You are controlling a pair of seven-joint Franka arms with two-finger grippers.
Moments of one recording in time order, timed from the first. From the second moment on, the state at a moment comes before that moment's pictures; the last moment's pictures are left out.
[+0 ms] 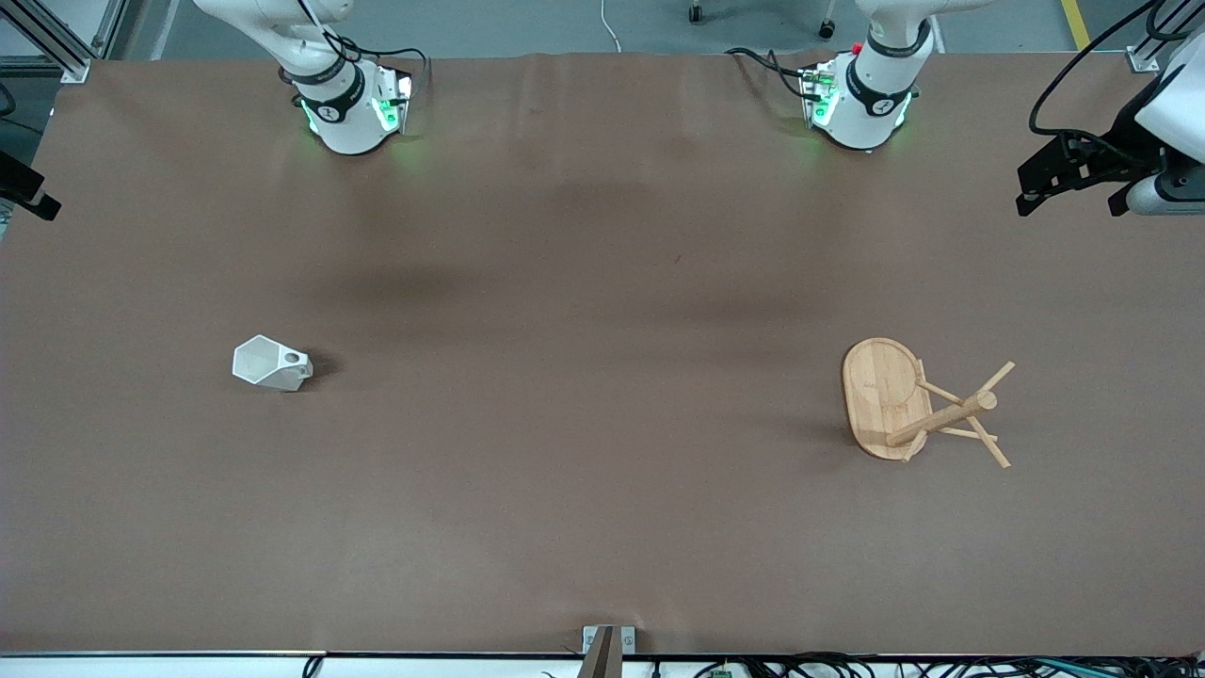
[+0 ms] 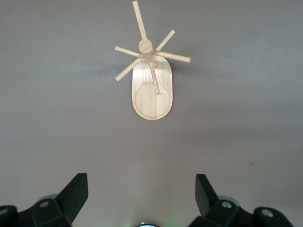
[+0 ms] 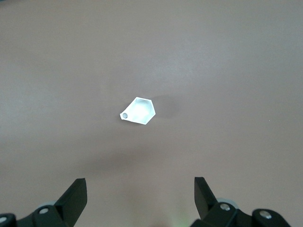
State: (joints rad) left arm 0.13 -0.07 -0.23 -1.55 0.01 1.48 -0.06; right arm -0.08 -0.07 -0.07 -1.52 0.00 1.46 0.05
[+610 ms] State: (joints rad) left arm 0.16 -0.07 -0.23 -1.53 0.01 1.48 -0.06; right arm -0.08 -0.07 -0.07 -1.52 0.00 1.46 0.05
